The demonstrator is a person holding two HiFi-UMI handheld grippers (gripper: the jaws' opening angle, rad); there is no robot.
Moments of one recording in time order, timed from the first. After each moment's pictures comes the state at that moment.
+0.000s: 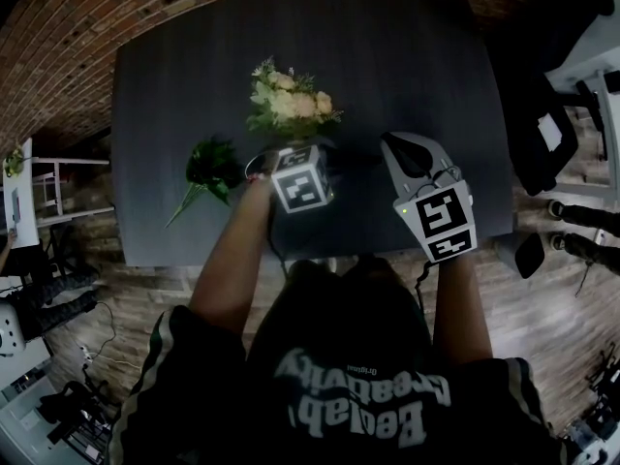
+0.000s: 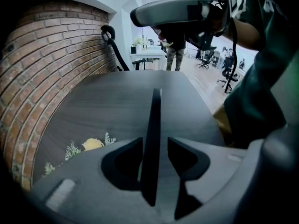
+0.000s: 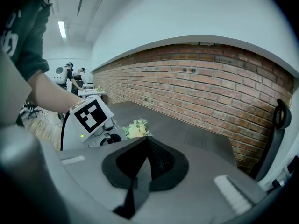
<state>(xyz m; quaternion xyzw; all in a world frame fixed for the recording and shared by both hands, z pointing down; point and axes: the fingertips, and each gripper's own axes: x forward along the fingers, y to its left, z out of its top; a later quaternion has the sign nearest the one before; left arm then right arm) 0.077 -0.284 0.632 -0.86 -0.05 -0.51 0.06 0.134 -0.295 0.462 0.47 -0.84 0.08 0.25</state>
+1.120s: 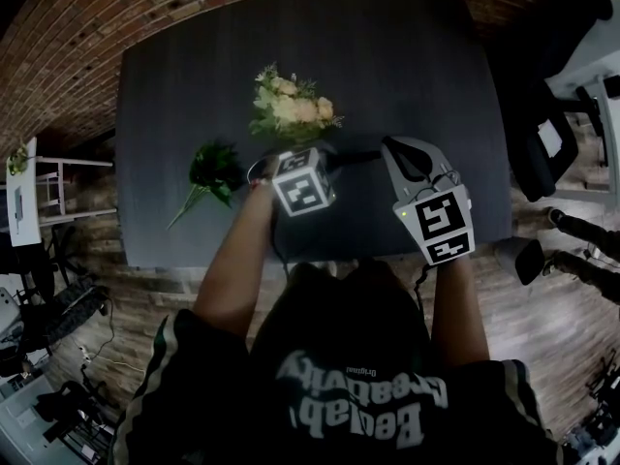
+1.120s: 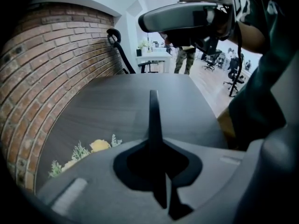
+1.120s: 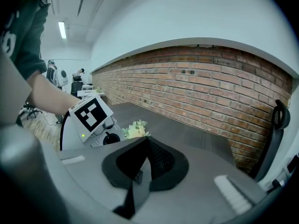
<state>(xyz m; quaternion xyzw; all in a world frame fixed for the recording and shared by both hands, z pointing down) 0.083 -0.282 0.603 -0.86 -0.02 -0.50 0.04 0.137 -0.293 0.455 0.48 -0.84 0.08 0.25</state>
